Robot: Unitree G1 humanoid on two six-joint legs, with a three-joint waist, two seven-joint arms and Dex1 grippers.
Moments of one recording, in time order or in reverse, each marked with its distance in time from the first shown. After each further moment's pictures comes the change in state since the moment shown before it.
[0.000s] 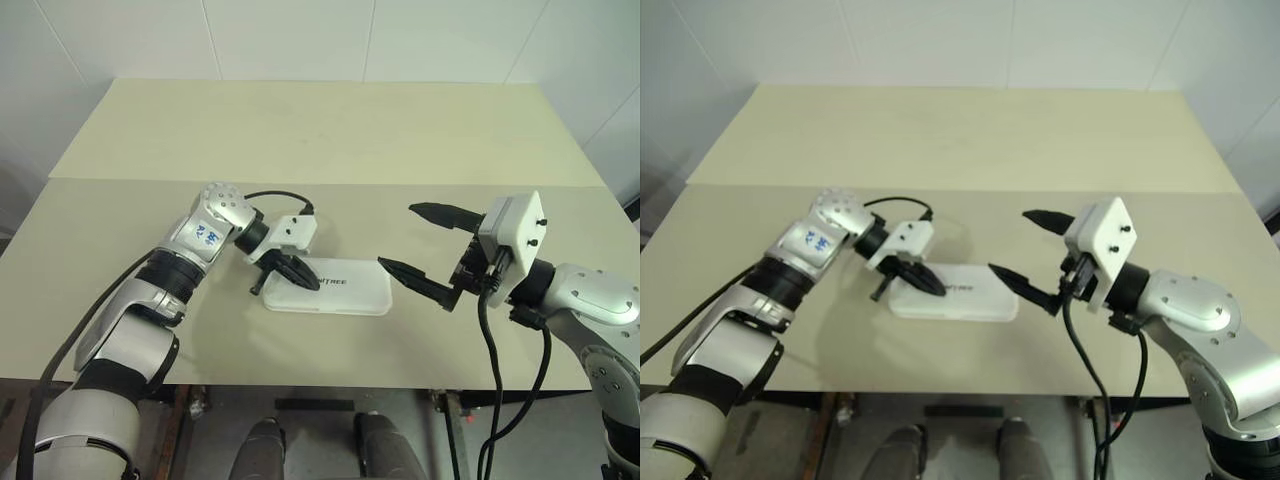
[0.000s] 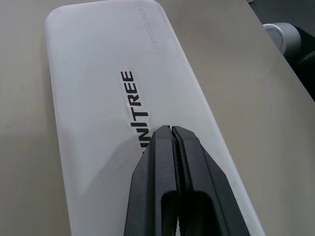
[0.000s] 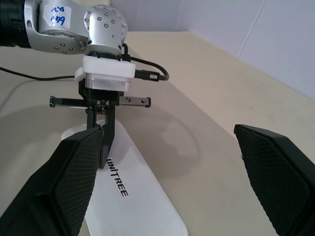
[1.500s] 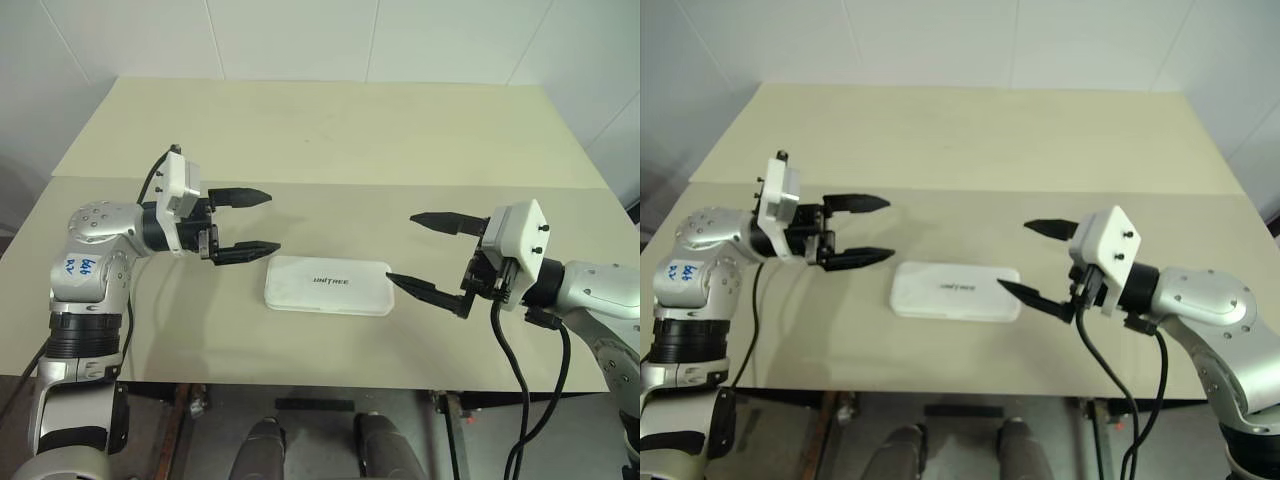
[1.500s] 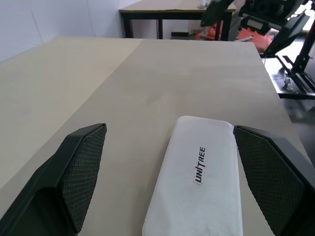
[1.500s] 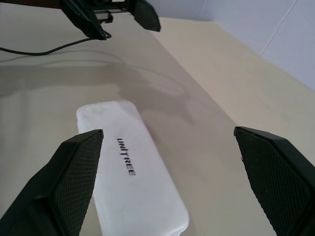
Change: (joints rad) left arm 0.379 0.119 0.610 -0.467 -0.337 0.233 0.232; right arm 0.021 -0.095 -0.011 0.060 -0.029 -0.062 0.162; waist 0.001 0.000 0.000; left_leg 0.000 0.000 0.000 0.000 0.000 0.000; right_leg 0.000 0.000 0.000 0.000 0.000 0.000
